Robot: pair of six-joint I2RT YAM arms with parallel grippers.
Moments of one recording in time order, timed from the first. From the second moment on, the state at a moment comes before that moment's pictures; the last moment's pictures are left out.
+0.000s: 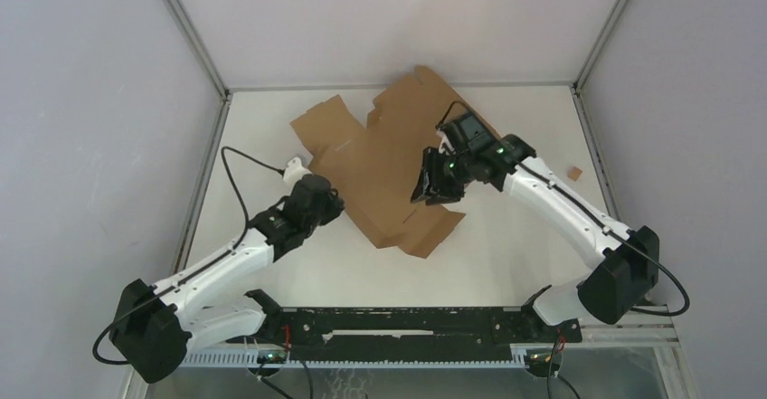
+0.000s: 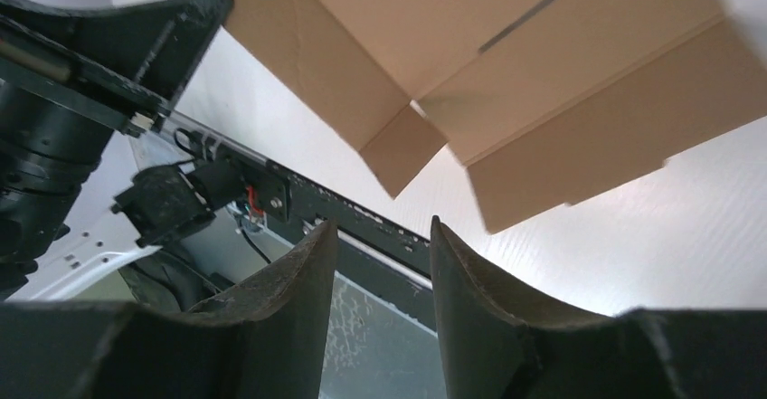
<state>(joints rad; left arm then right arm) -0.66 1.05 0.63 -0.27 -0.39 -1.05 0.65 1.43 1.31 -0.90 -0.30 0.71</state>
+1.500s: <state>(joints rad) -0.48 1.65 1.83 -1.33 -0.24 -0.30 0.33 1.75 1.26 -0.68 -0.36 0.40</state>
